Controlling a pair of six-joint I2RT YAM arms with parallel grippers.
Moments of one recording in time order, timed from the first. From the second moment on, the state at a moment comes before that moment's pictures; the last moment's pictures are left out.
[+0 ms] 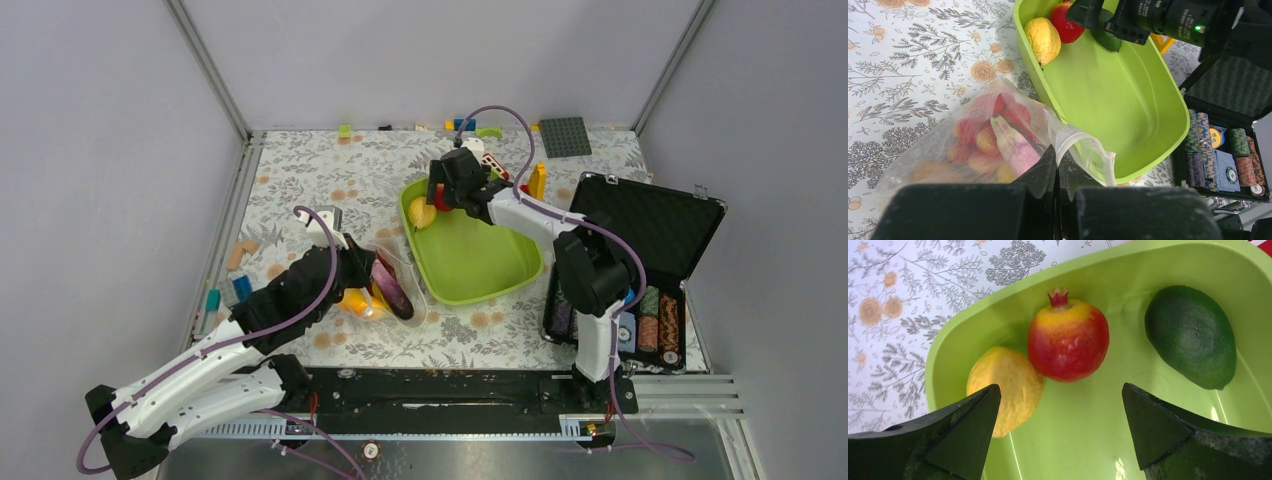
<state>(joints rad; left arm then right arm) -0.89 0.73 0.74 -0.42 -0.48 -0.65 0.62 1.94 1.45 -0.22 0.30 0.52</state>
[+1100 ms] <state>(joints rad) -0.89 0.73 0.74 -0.42 -0.51 -0.65 0.53 2.21 1.70 -0.30 0.22 0.74</state>
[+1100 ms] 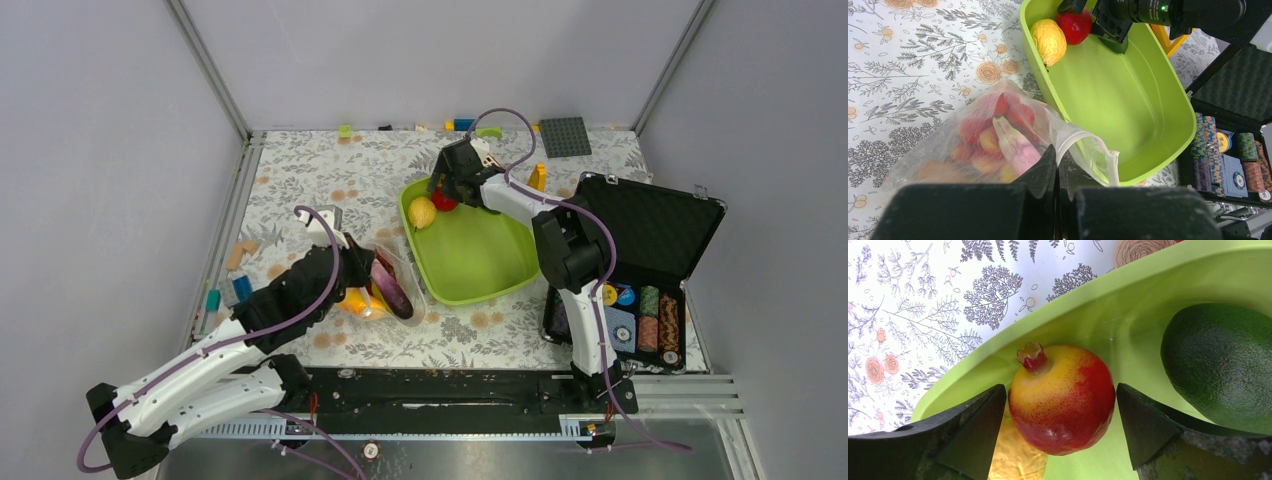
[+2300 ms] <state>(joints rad) -0.89 0.87 0.81 -0.42 -0.55 -0.69 0.53 1.55 0.89 0.24 0.04 0.57</state>
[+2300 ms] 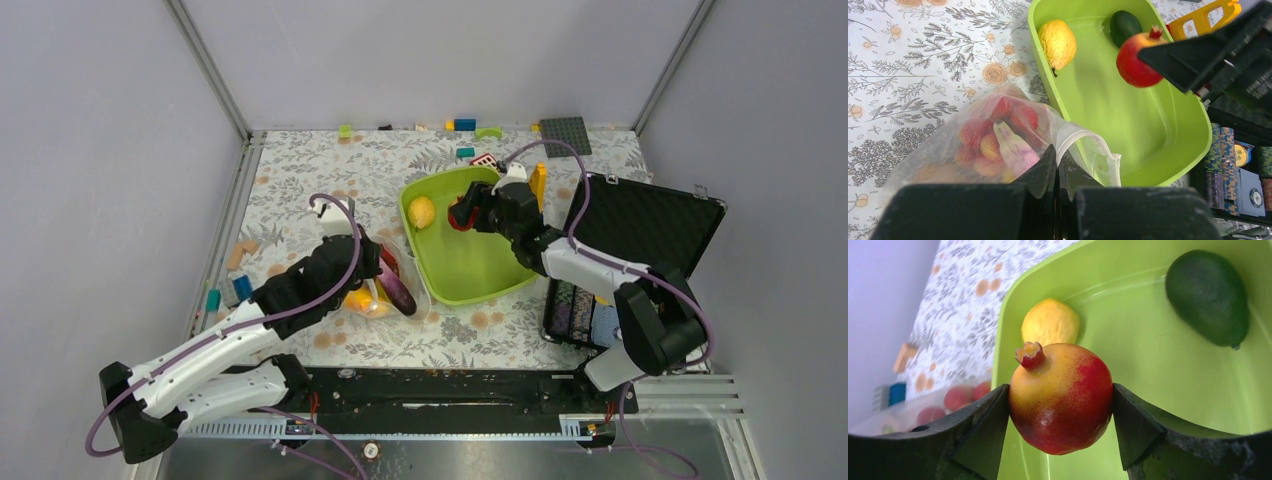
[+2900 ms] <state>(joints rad) -0.89 0.99 0.87 -0.41 -0.54 -0.63 0.62 1.17 0.61 0.49 -0.48 0.48</state>
